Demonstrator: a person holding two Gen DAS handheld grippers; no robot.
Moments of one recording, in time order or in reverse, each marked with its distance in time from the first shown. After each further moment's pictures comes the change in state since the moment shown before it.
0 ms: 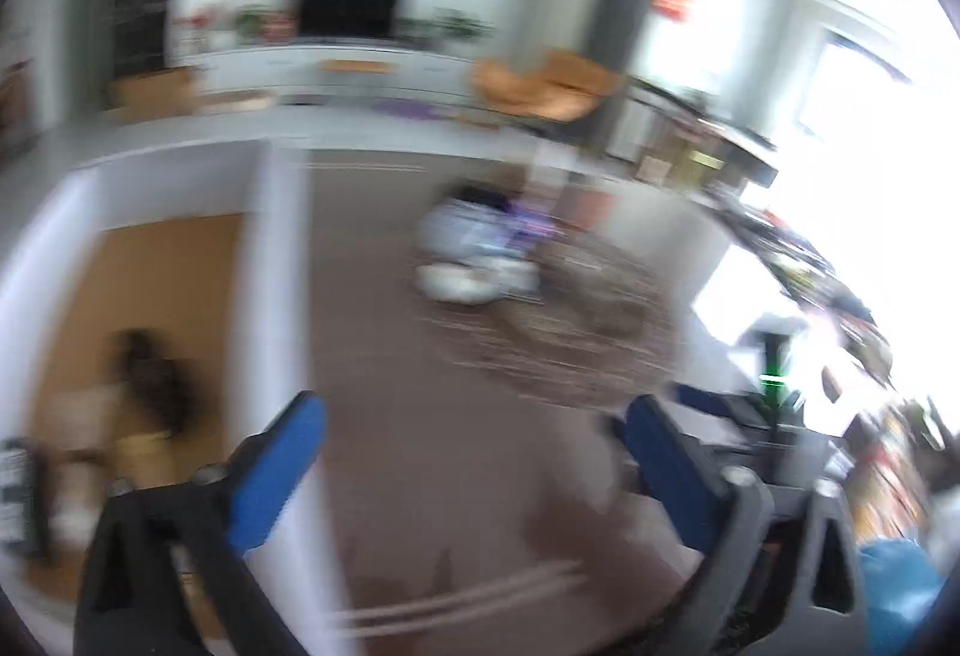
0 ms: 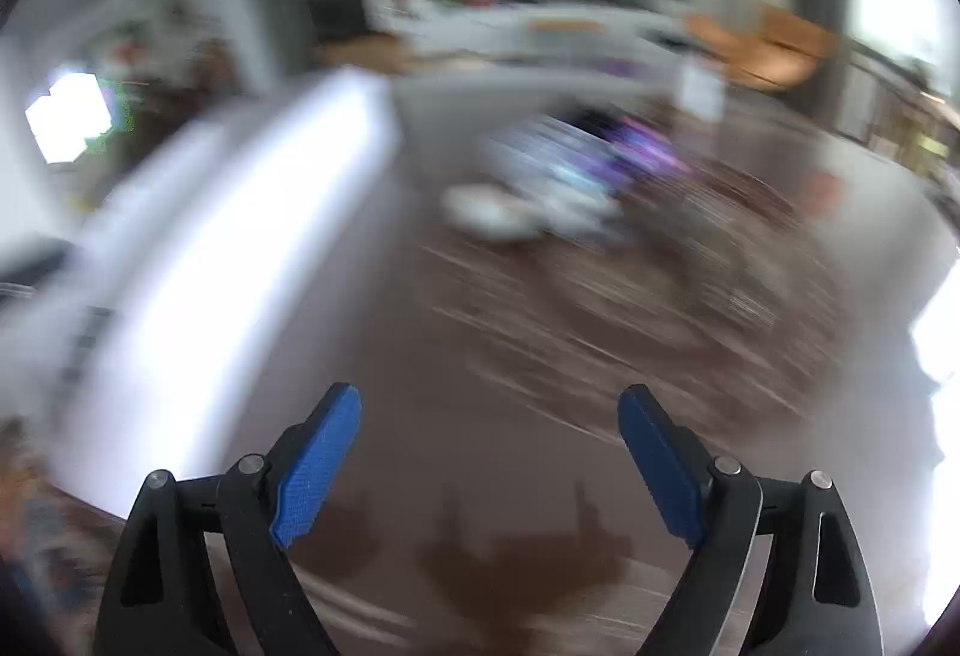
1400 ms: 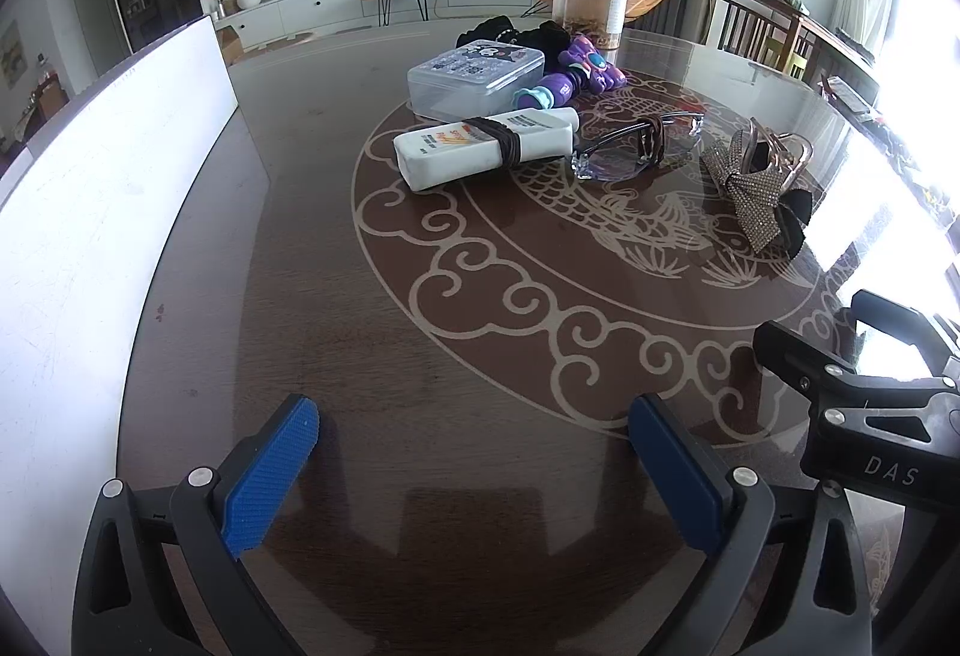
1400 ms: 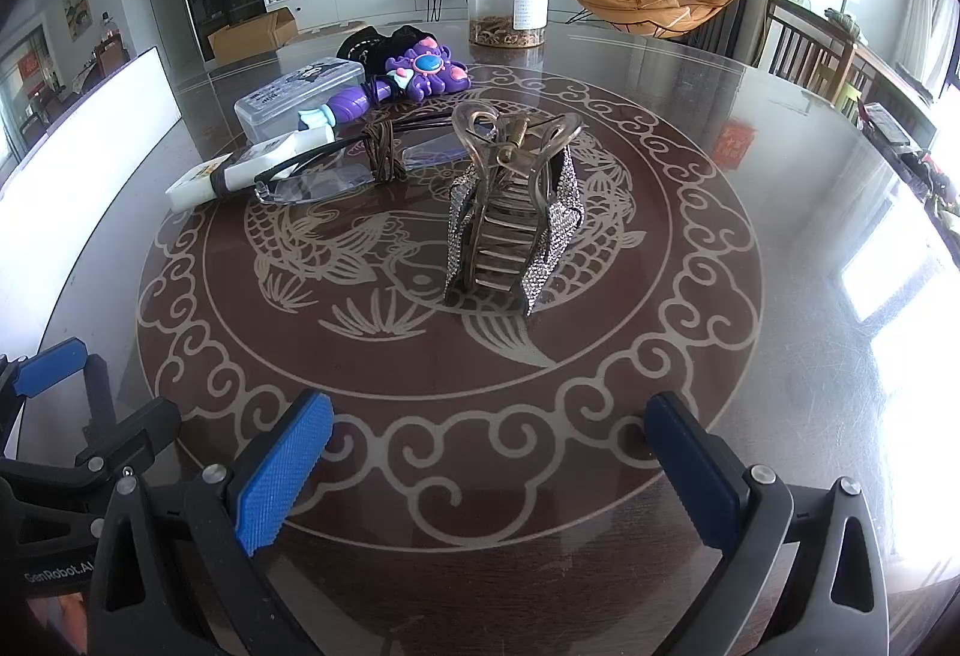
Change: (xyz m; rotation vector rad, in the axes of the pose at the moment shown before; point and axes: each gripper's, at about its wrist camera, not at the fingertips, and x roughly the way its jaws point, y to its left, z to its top) left arm 0.207 -0.005 -0.011 0.019 0.185 0.339; right arm 0.094 -0.089 0.007 0.074 0.062 -0.144
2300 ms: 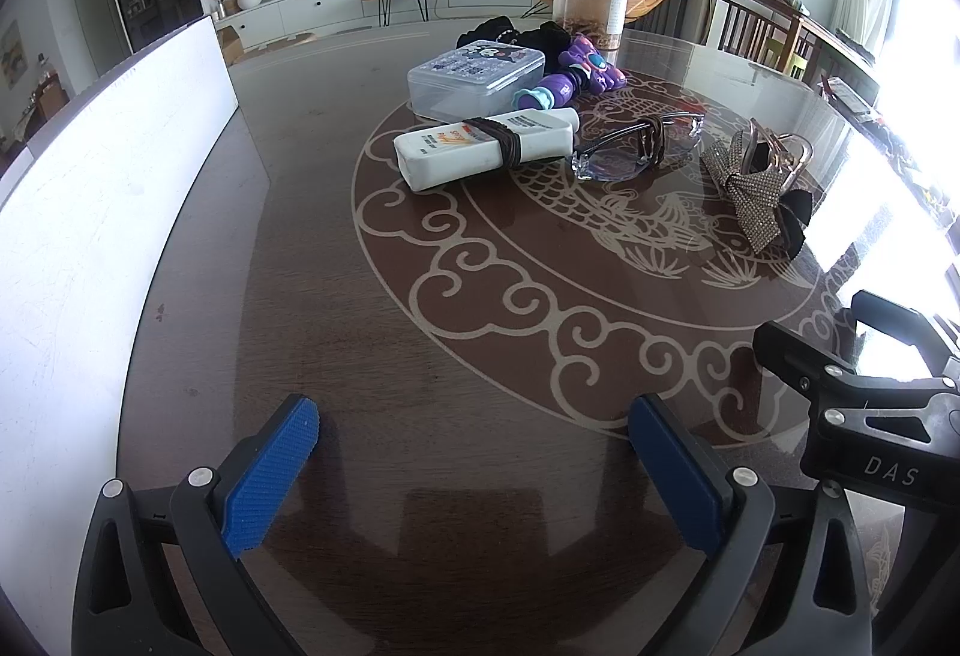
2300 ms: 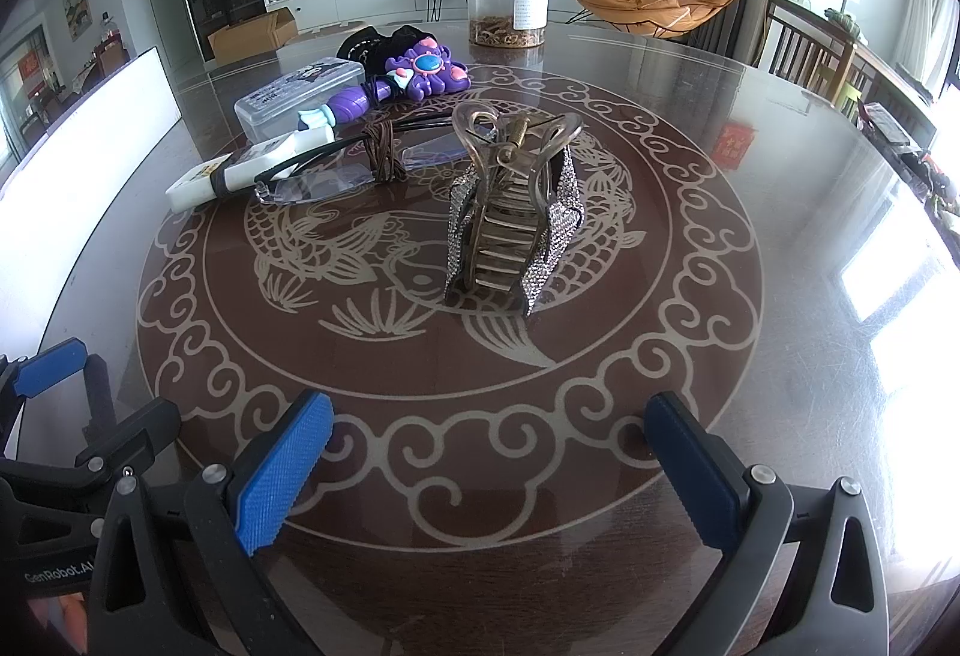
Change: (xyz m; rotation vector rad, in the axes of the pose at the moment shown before) left arm 0.002 0.001 0.002 0.000 0.000 0.001; right arm -0.001 0.000 0.000 -0.001 0.000 0.001
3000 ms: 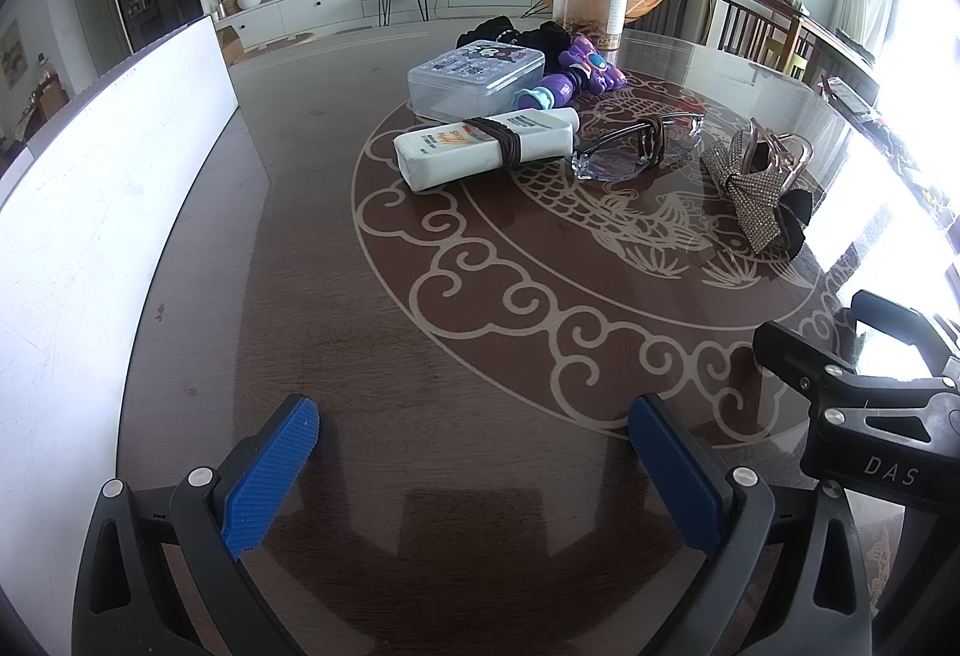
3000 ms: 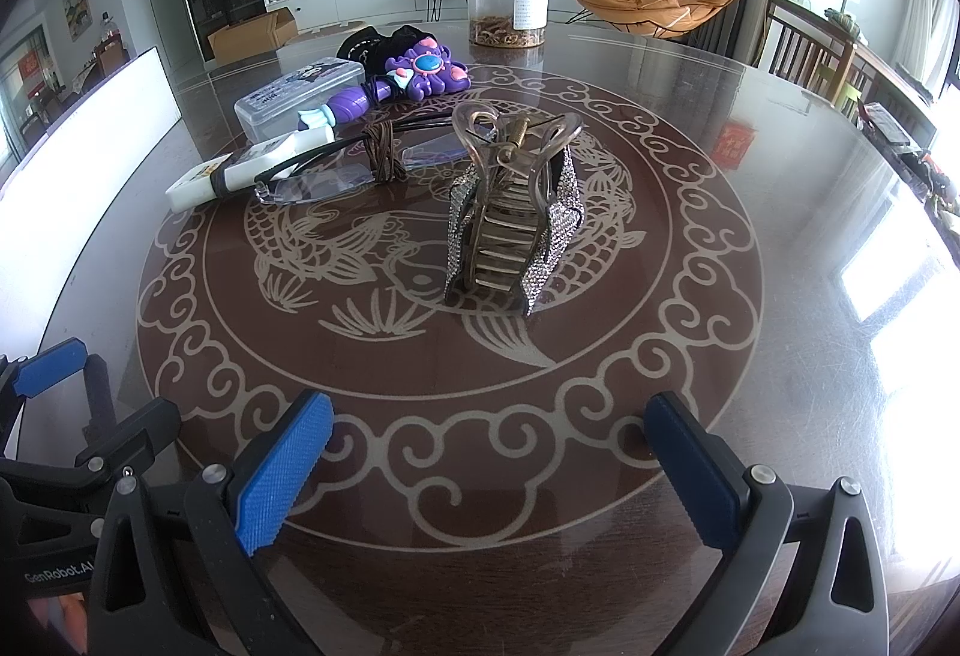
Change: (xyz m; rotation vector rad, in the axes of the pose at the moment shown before) left arm 0.001 -0.001 0.001 -0.001 0.000 0.002; right arm 0.000 0.000 0.000 -0.001 0.000 0.001
